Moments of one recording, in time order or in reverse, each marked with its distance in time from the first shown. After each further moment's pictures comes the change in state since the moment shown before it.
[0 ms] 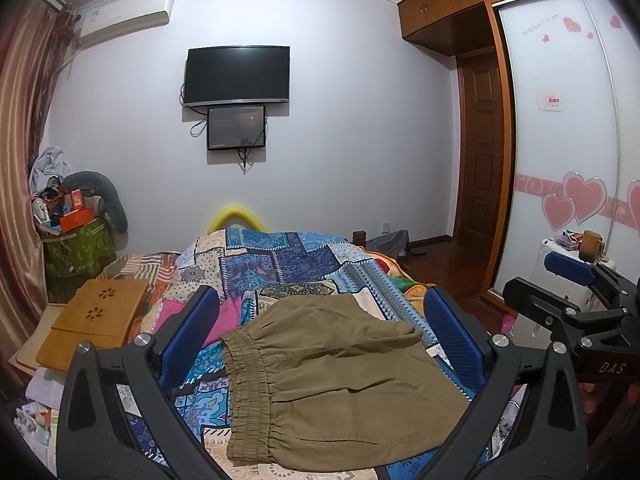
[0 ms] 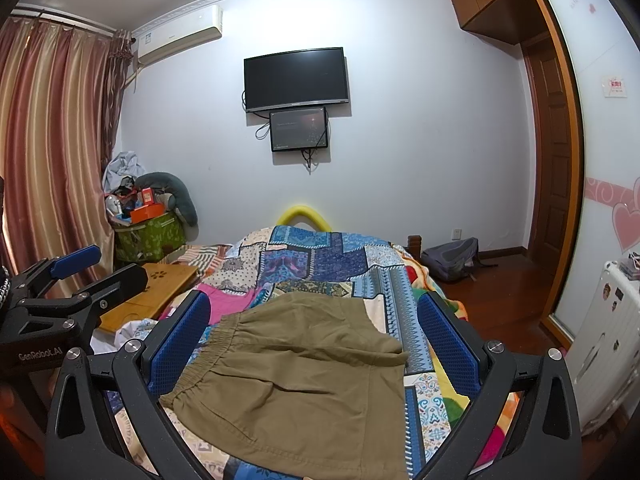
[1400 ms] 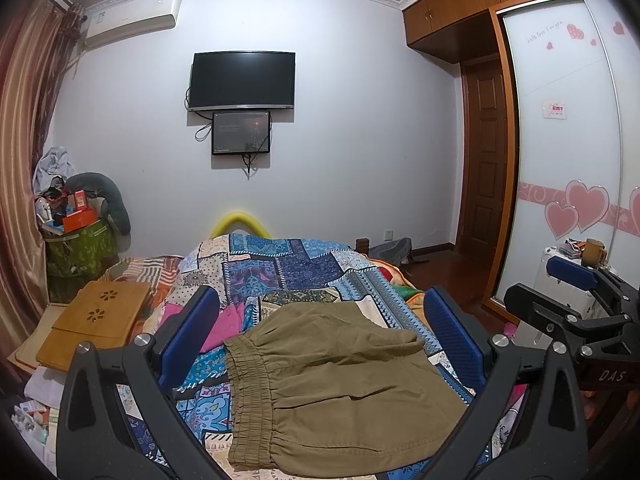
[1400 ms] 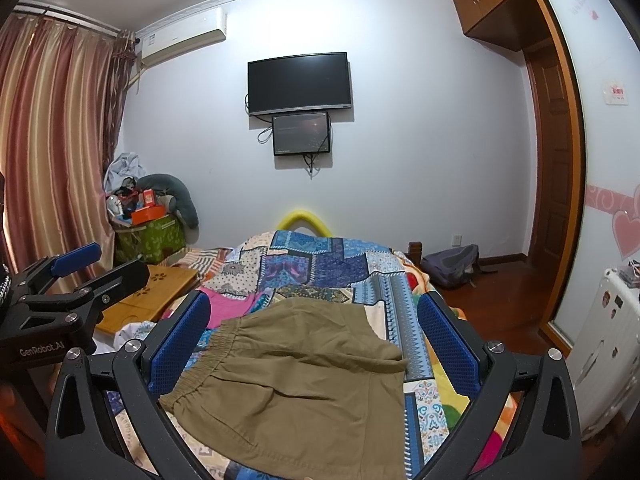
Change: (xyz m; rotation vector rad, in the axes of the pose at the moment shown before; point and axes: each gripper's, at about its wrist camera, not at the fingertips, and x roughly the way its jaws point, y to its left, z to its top) left arm -0.004 0.003 0.004 -0.012 -0.019 0.012; right arm -0.005 0.003 0.006 -0.009 -0.015 -0.001
